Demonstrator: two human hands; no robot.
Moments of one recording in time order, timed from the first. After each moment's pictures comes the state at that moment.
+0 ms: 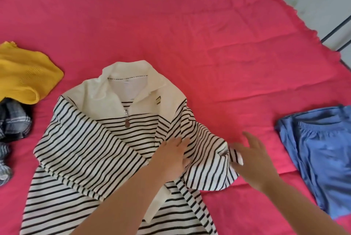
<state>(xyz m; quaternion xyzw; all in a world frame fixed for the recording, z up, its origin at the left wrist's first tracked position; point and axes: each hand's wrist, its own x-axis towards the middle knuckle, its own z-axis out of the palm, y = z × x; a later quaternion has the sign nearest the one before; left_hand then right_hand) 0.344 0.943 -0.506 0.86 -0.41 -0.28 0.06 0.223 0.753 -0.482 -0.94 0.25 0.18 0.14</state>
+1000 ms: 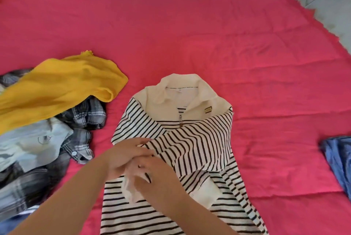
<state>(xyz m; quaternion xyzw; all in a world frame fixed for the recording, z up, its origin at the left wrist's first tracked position) 0.415 1.176 -0.416 0.68 0.11 -0.49 0.54 0.319 1.068 -0.403 -0.83 0.03 0.15 0.54</state>
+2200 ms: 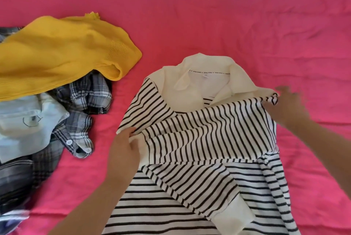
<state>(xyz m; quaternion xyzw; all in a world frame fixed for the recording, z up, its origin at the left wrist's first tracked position) 0.421 1.200 -0.542 0.93 0.07 -0.07 0.36 0.442 0.836 -0.483 -0.93 0.33 0.06 0.16</state>
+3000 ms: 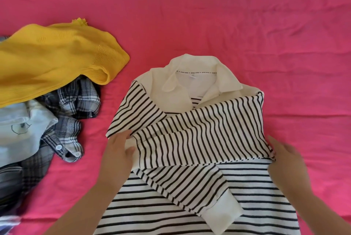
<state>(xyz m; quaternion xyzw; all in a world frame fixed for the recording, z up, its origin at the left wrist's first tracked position) 0.415 1.197 -0.539 0.94 -0.01 -0.10 0.32 0.307 0.851 -0.514 -0.92 0.35 0.05 0.15</state>
